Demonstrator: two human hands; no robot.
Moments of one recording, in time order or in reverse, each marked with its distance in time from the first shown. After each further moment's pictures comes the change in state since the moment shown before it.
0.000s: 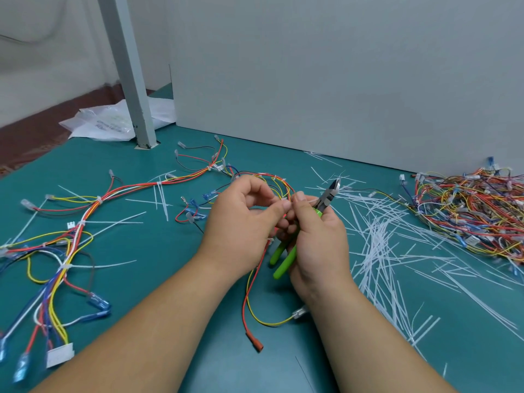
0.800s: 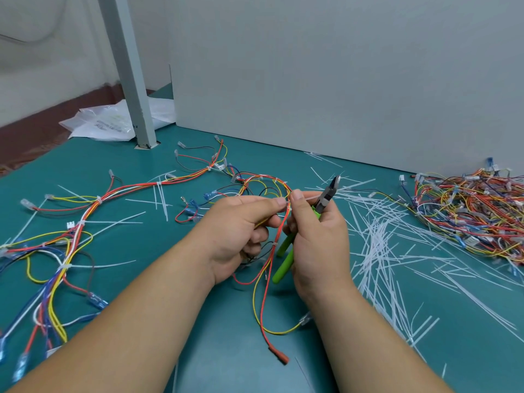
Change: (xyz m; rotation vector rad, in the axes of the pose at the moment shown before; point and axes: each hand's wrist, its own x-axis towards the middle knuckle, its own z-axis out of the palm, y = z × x) left_hand 0.008 0.003 -0.014 -0.227 -0.214 -0.405; right_hand -0.009 -0.011 0.001 -0.271 0.011 -0.185
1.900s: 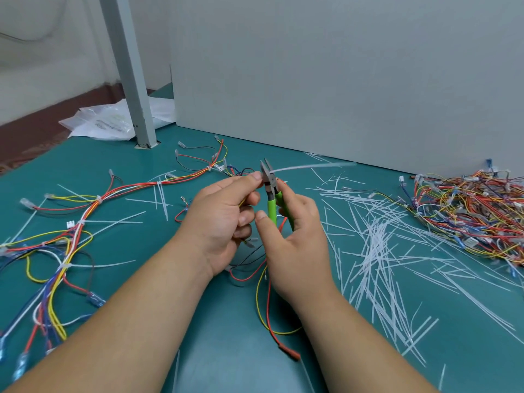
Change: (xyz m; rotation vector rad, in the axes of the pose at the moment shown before) left_hand -0.001 0.014 -0.004 -0.191 0.140 0.137; right_hand -0.015 0.006 0.004 -0.419 -0.202 -0.219
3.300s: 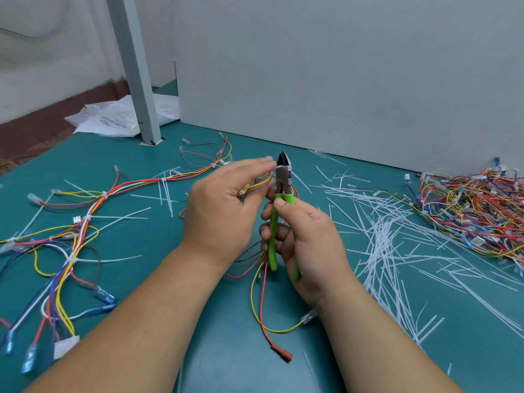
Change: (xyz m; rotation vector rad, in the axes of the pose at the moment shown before) left_hand 0.006 -0.013 -0.014 0.873 0.183 1.006; right_hand 0.010 -0.009 -0.005 0.665 -0.250 0.352
